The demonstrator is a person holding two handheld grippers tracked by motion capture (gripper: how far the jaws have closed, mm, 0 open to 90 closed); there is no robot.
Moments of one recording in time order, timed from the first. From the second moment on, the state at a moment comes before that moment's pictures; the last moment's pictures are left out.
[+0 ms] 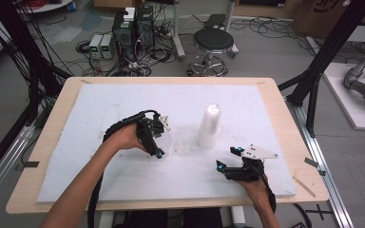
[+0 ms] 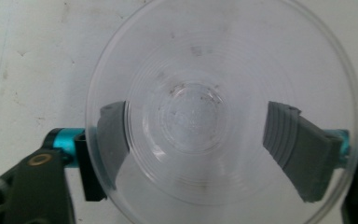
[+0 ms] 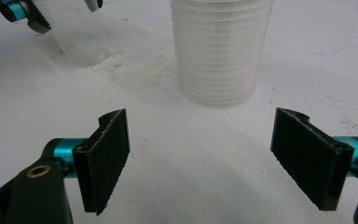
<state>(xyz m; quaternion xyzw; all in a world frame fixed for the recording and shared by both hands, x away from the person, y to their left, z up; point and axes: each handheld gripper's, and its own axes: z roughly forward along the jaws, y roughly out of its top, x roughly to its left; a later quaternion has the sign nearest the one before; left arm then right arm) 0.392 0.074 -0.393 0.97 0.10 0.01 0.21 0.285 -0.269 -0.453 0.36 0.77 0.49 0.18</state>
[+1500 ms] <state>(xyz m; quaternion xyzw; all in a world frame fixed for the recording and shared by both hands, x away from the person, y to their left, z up) 0.319 0.210 -0.413 0.88 0.21 0.08 0.41 0.286 -0.269 -0.453 0.36 0.78 0.49 0.18</state>
